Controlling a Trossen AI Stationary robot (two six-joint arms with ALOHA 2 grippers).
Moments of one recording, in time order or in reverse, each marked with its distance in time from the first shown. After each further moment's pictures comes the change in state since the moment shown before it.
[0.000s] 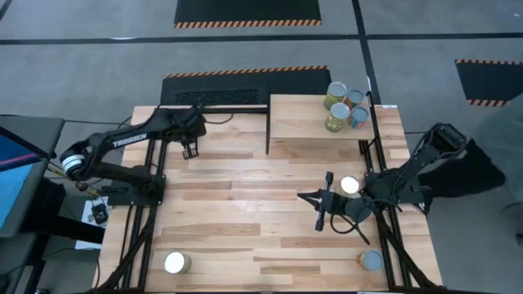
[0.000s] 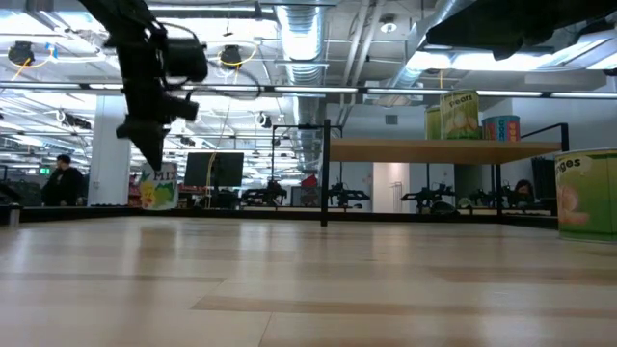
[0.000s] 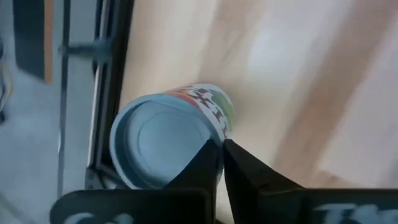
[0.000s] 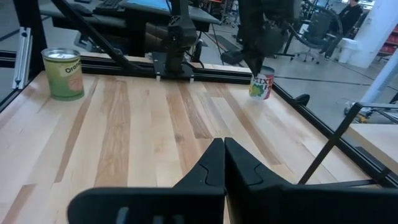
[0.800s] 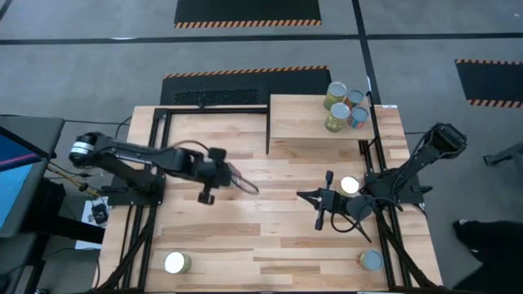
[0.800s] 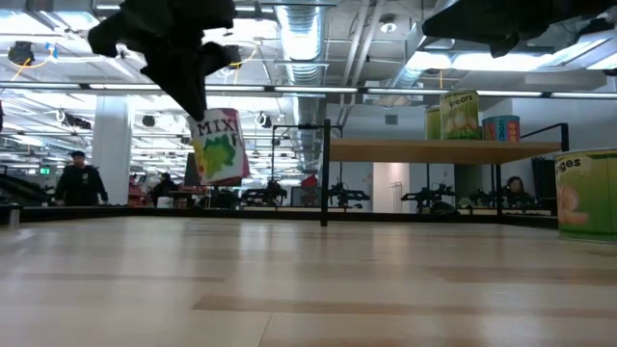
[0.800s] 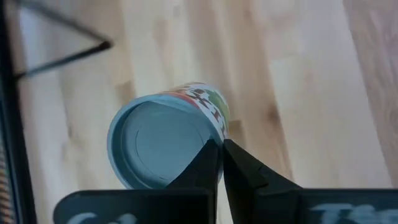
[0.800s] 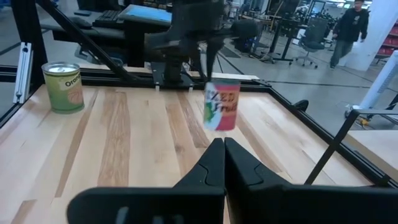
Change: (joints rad) left arm -0.756 0.116 0.253 -0.045 0.107 -0.229; right arm -0.010 0.000 0.000 0.053 -0.001 -0.018
